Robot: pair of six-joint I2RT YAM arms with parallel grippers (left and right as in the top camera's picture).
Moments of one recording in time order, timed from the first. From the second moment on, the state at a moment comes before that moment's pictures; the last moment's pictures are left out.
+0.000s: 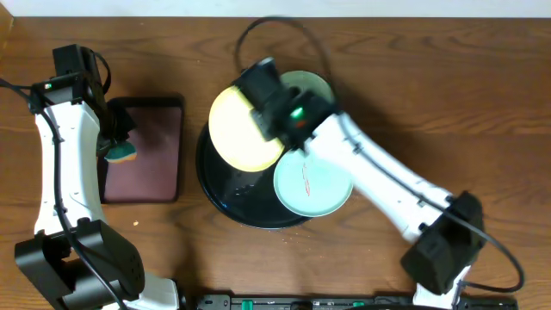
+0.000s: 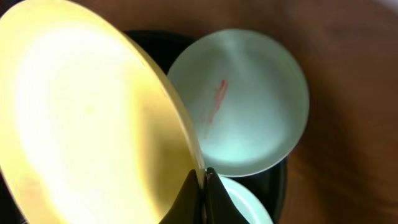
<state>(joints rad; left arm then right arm) 0.29 1.68 1.52 -1.18 -0.14 -0.36 0.75 1.93 1.83 -0.94 0.27 0.23</state>
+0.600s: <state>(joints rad) 0.29 1.68 1.51 -1.18 -0.14 -0.36 -0.11 1.84 1.79 -1.14 -0.12 0.24</state>
